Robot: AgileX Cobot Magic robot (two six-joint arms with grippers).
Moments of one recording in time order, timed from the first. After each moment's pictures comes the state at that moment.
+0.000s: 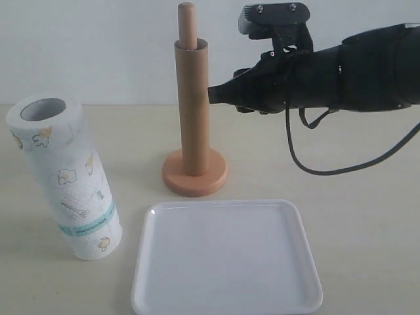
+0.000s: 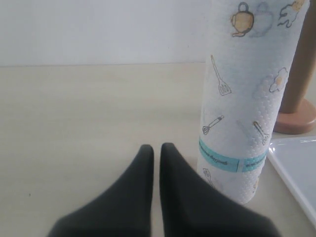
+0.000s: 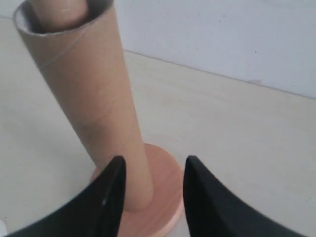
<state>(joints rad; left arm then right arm) -0.09 0.00 0.00 0.04 0.31 -0.06 0.54 1.67 -1.10 1.74 0.05 -1.62</state>
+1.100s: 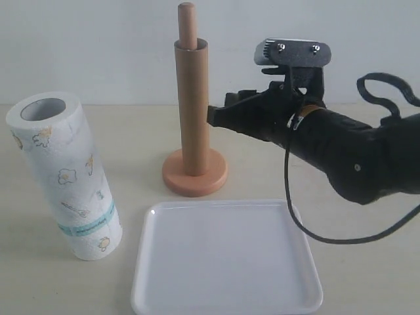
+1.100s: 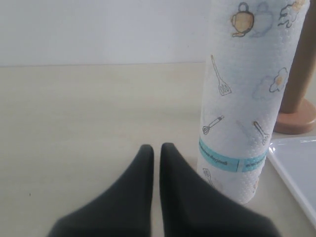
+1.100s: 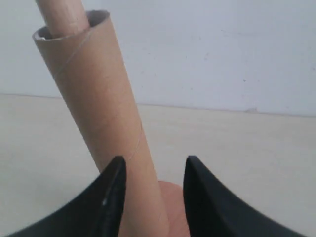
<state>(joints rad) -0.09 0.00 0.00 0.04 0.31 -0.06 0.64 1.67 -0.81 0.23 -0.56 0.07</state>
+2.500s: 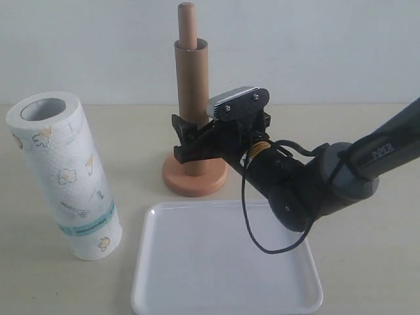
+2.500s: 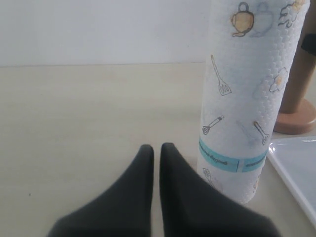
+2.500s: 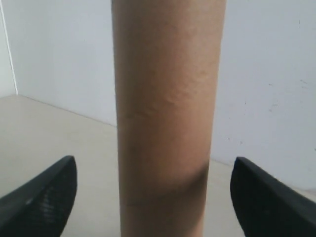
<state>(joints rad) -0.09 0.00 0.00 0.04 0.31 -0.06 0.63 2.12 -0.99 -0.03 -1.08 0.04</state>
